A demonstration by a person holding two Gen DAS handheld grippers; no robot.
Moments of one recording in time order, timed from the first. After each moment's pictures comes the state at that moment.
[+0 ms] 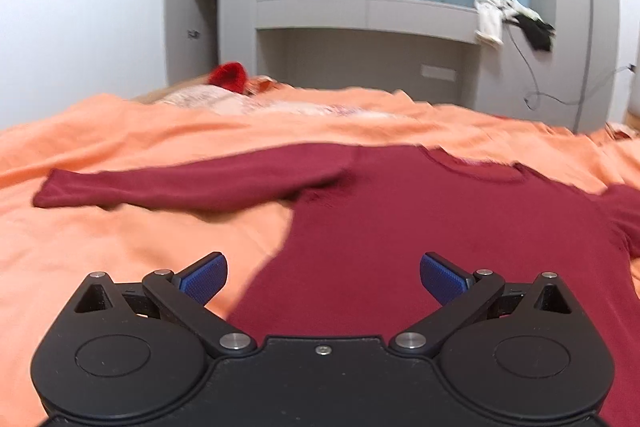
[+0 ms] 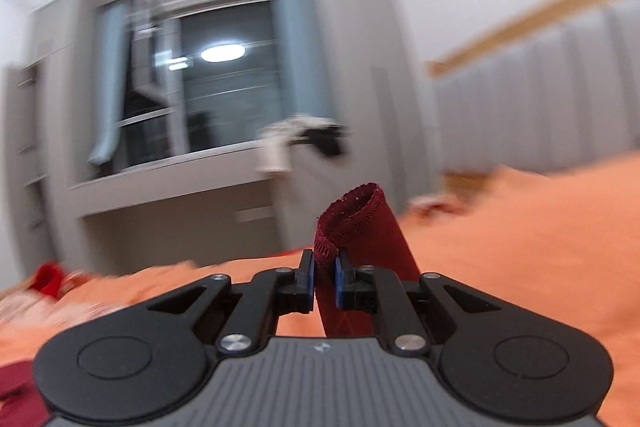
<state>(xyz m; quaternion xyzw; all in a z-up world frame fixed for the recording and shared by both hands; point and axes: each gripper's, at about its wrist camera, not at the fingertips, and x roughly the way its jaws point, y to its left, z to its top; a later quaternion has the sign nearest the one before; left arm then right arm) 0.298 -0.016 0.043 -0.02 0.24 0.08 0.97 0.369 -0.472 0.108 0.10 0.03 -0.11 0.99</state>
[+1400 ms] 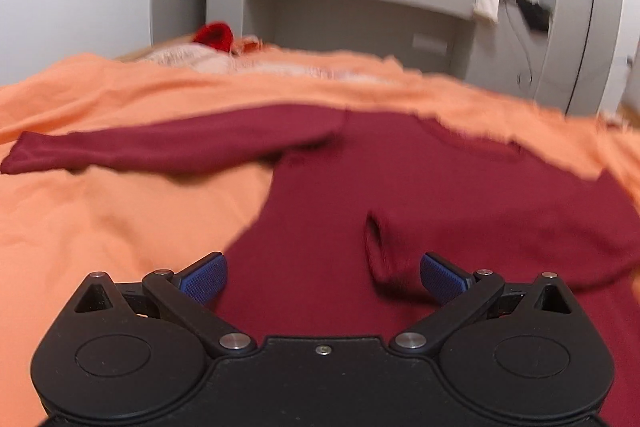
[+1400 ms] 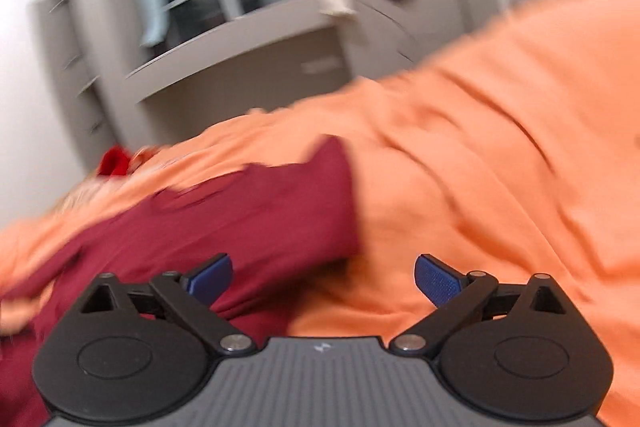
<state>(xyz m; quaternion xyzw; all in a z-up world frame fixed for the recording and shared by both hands) 0.329 -0.010 0.018 -0.05 0.31 0.05 0.95 0.363 -0.451 0.008 0.20 0.24 -0.01 0.95</state>
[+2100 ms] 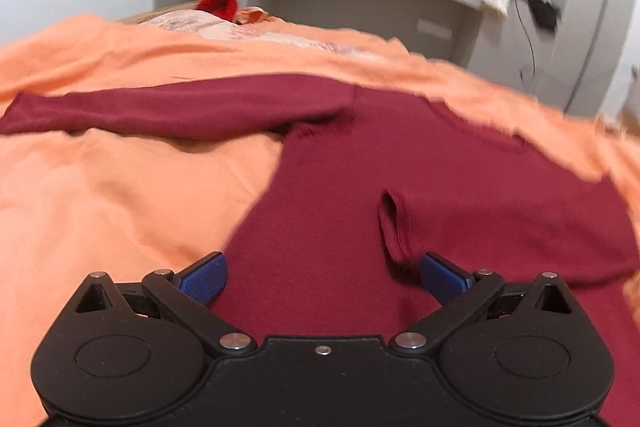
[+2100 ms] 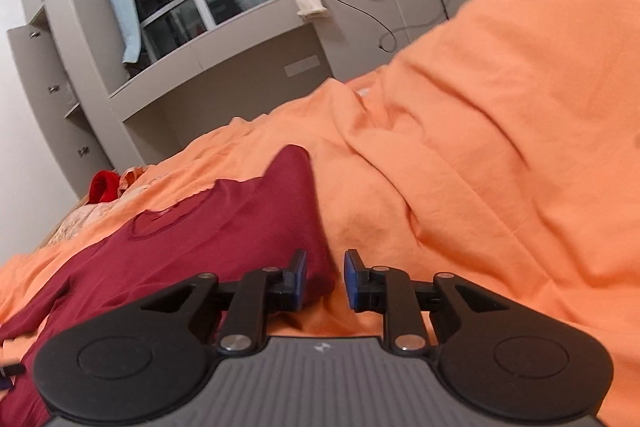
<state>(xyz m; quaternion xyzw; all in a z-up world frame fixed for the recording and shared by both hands) 0.325 0.018 0.021 -0.11 0.33 0.04 0.94 0.359 -0.468 0.008 0.21 0.24 -0.01 0.95</state>
